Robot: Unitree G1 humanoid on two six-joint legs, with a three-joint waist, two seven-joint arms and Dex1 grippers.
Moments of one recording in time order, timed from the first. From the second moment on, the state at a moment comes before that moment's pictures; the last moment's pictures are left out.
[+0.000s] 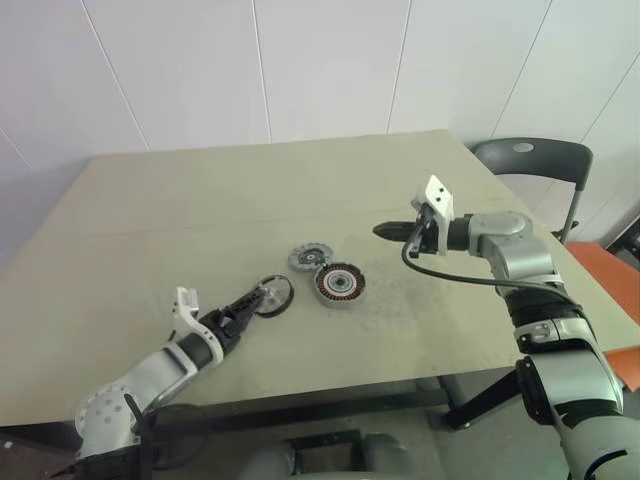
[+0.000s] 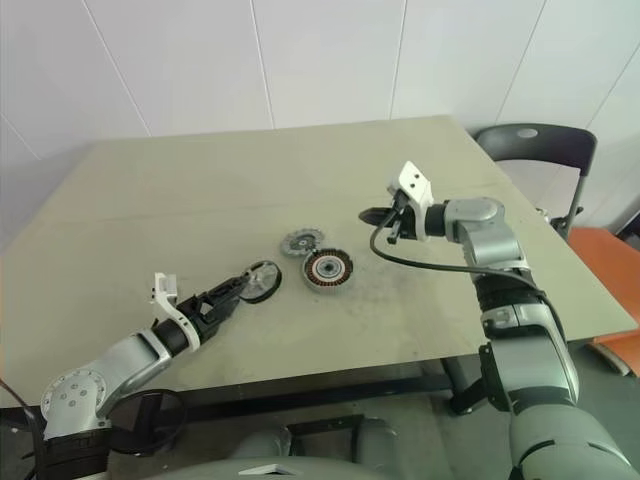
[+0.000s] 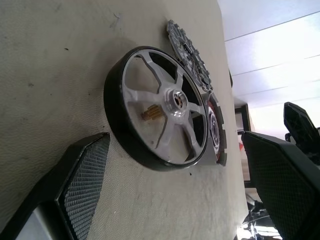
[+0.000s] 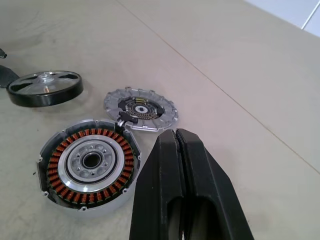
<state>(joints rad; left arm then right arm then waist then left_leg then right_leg) 0.03 0.28 0.34 -0.16 -1.50 0.98 0.11 -0.78 -0.54 0.09 0.55 0.16 0.25 1.15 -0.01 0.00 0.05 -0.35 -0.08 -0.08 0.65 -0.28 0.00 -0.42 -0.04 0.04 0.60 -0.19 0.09</state>
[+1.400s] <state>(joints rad) 0.04 0.27 0.33 -0.14 -1.54 0.95 0.12 -0.76 -0.53 0.09 0.54 0.16 0.25 1.12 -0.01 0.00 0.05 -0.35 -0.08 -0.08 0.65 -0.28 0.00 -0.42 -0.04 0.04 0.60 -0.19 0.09</state>
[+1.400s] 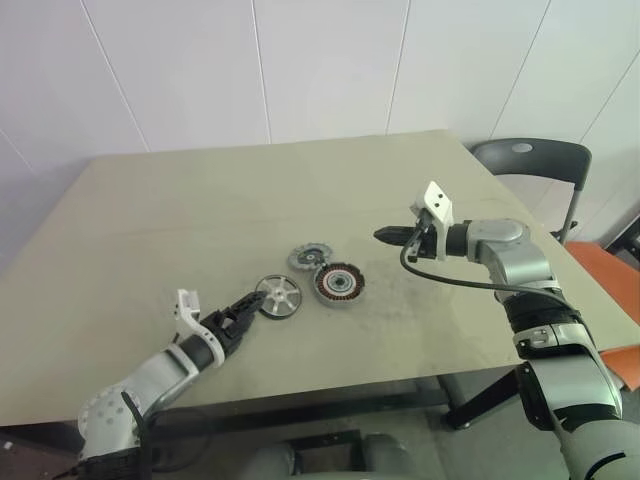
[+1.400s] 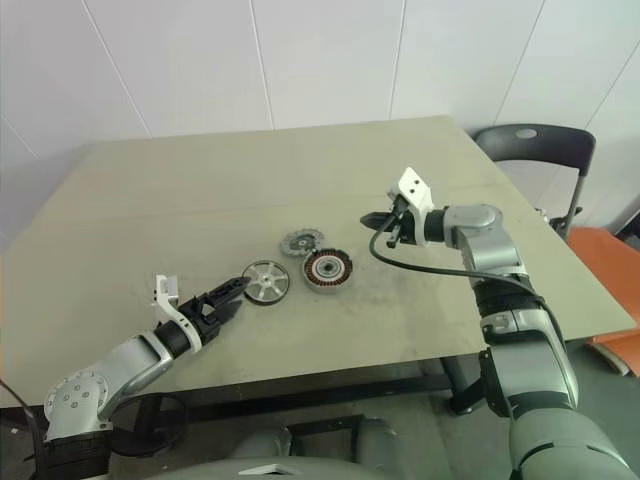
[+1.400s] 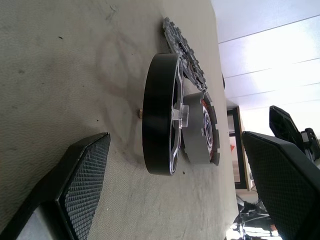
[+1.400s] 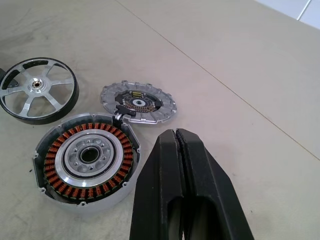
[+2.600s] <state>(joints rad) -0.19 0.25 0.32 -0.01 -1.70 0.98 0.01 -0.64 -0.64 0.07 0.50 0.22 0.33 1.22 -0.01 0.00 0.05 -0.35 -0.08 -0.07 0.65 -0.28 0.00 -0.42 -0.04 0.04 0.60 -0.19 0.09</state>
